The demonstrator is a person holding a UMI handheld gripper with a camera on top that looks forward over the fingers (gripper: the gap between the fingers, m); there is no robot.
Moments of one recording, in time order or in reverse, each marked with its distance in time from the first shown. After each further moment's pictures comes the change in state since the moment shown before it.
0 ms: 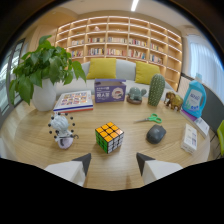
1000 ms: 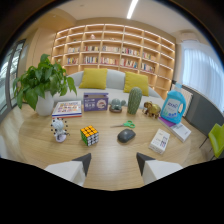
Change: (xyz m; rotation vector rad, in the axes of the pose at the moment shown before) arm 0.073 -0.016 -0.112 0.077 0.073 -0.018
